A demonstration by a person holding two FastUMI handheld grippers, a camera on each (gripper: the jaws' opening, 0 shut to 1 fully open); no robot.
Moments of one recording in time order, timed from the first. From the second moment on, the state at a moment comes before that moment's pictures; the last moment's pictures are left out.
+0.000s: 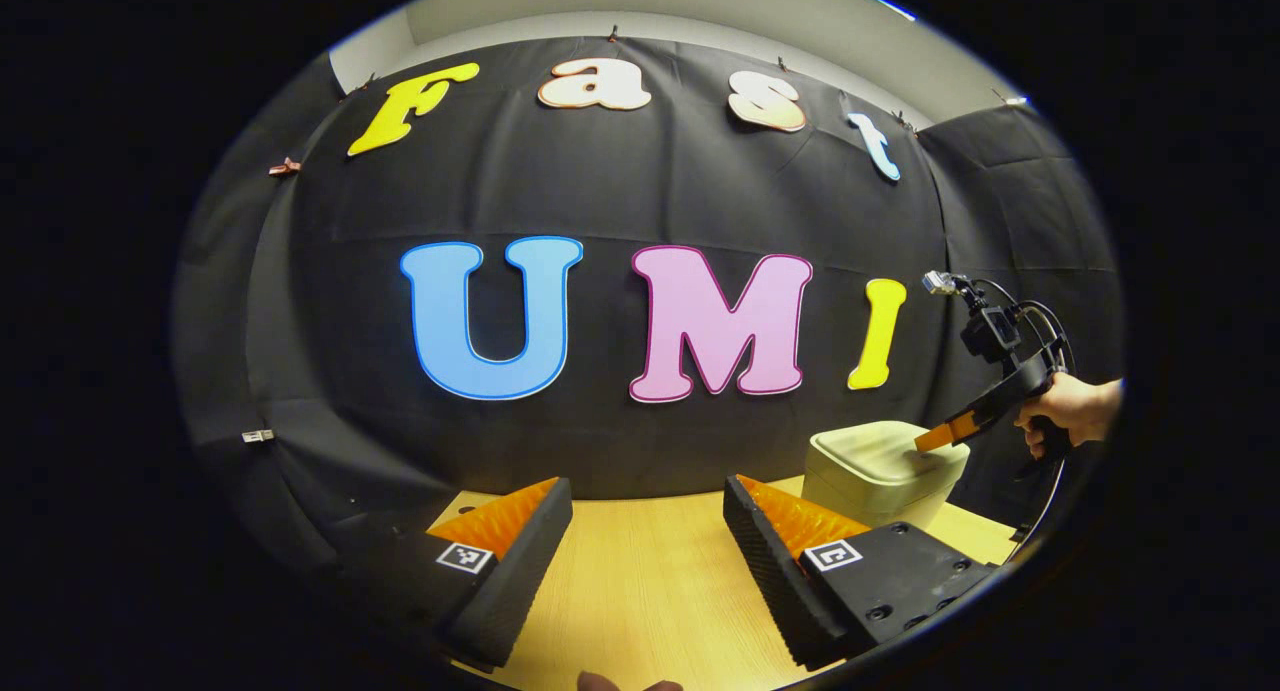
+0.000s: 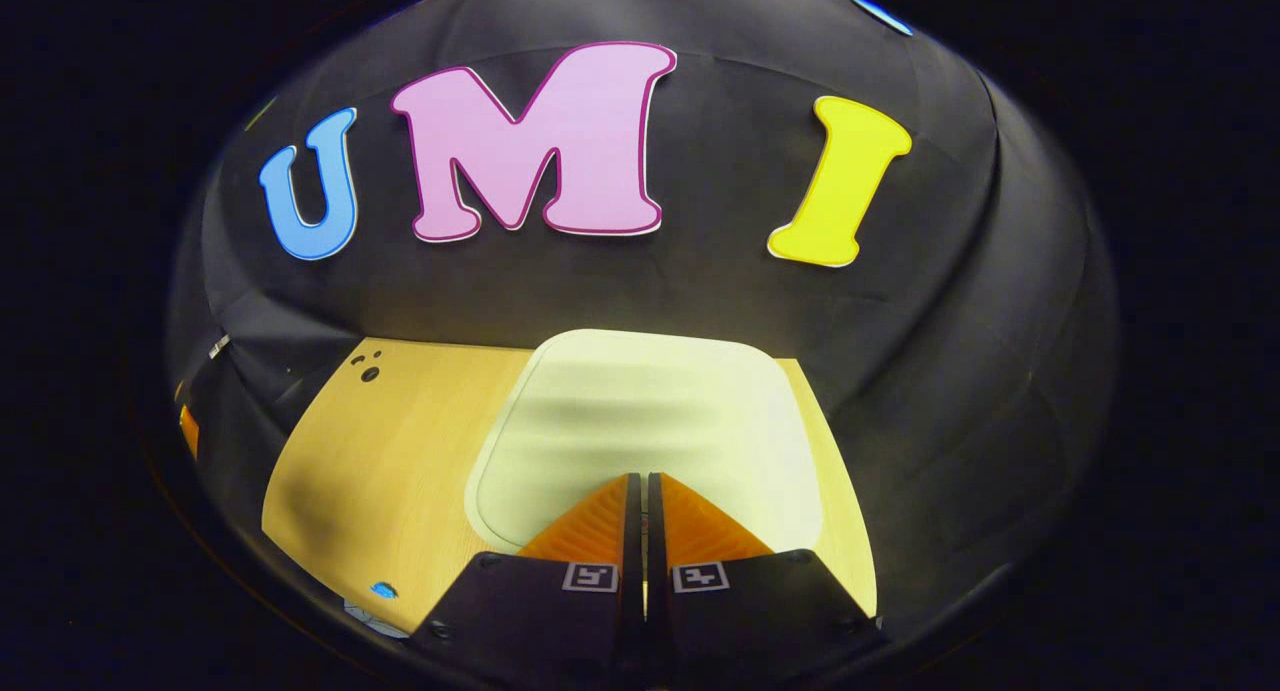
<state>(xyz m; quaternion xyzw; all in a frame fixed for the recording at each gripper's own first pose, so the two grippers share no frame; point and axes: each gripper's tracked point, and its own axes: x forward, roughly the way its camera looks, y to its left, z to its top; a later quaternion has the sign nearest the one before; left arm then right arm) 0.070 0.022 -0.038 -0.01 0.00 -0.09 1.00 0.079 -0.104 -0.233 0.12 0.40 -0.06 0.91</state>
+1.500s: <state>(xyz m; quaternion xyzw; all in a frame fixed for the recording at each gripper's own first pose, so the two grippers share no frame) 0.066 0.016 -0.027 0.00 -0.01 -0.11 0.99 0.085 -0.109 -0.115 0.13 0.25 -0.06 0.96</state>
